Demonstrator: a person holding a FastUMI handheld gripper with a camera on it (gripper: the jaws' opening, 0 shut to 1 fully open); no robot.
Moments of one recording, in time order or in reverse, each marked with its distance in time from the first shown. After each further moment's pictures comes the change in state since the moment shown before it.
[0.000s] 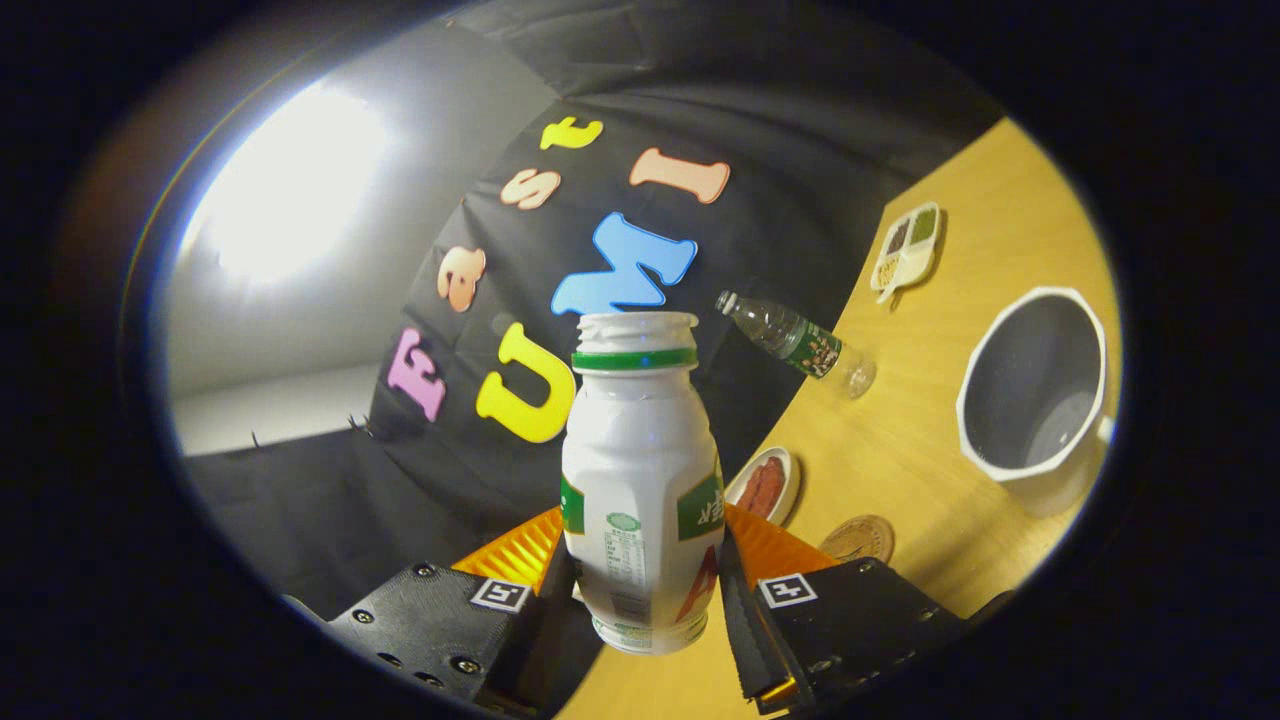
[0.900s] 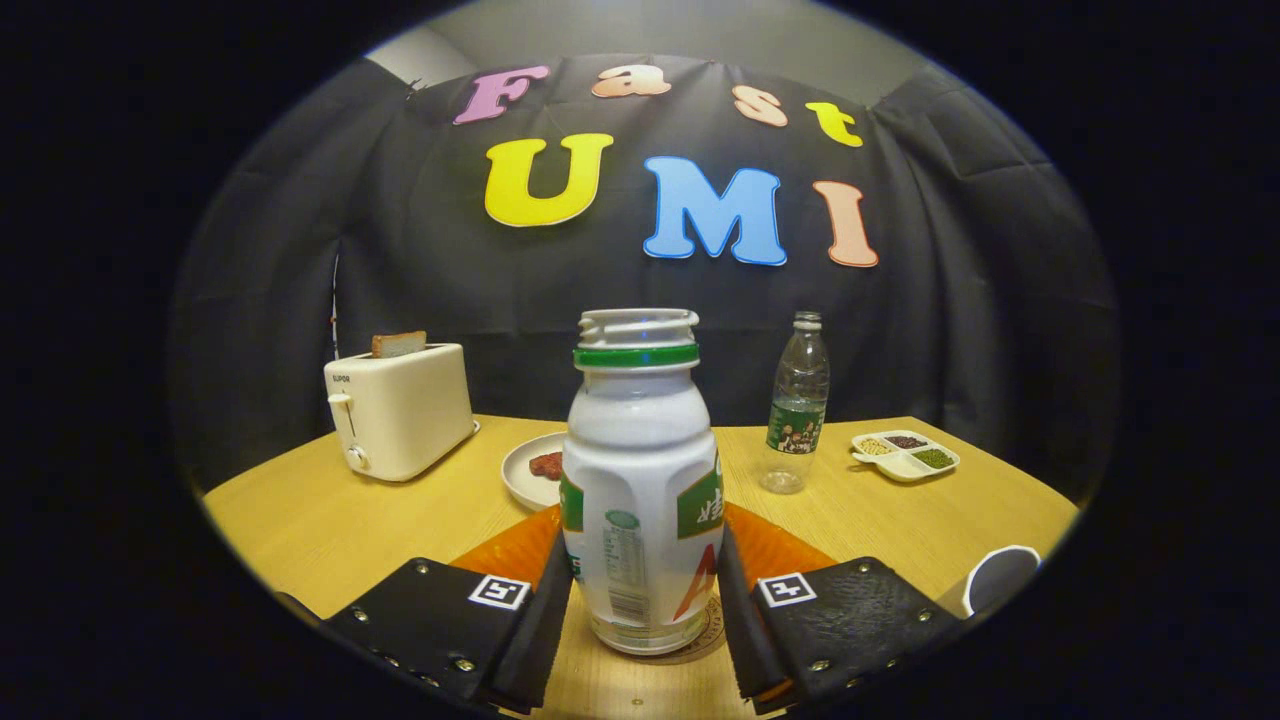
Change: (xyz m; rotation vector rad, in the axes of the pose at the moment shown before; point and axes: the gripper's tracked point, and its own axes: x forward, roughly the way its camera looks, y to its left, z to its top) arm 0.080 -0.045 -0.048 -0.928 0.179 -0.268
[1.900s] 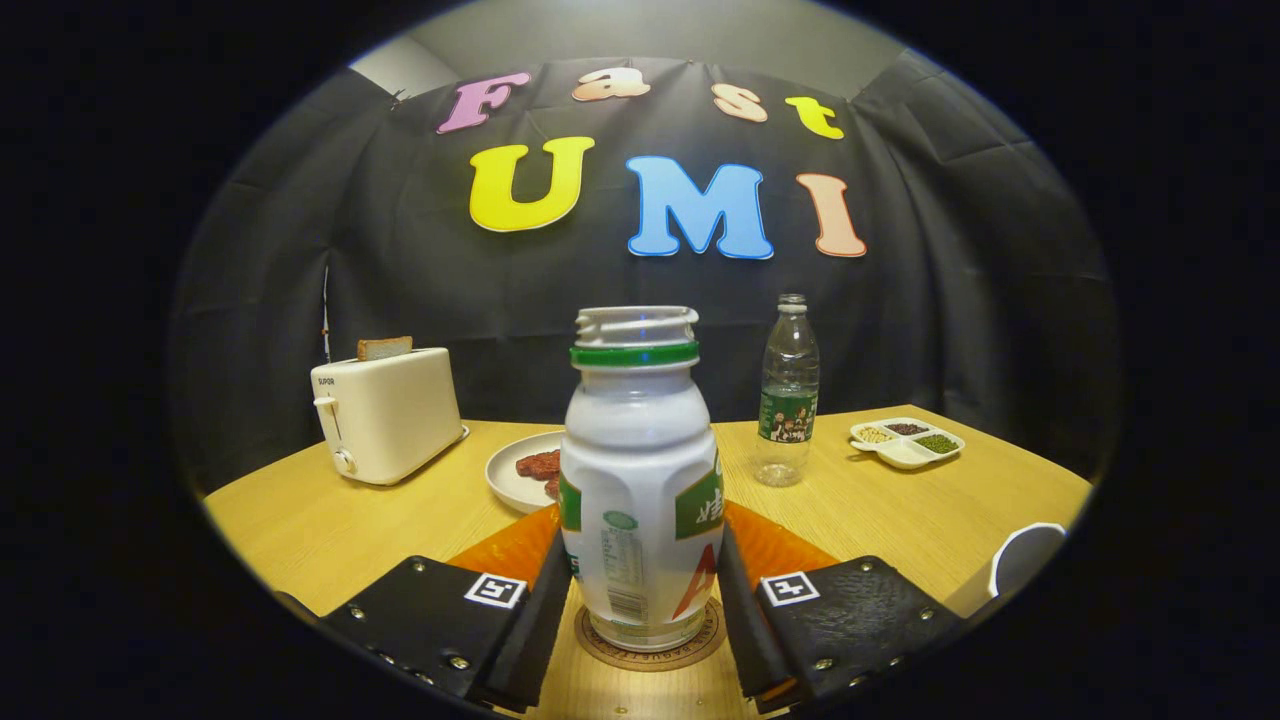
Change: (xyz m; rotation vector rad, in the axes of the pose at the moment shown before) arm 0.000 -0.022 -0.007 0.083 -0.026 -0.001
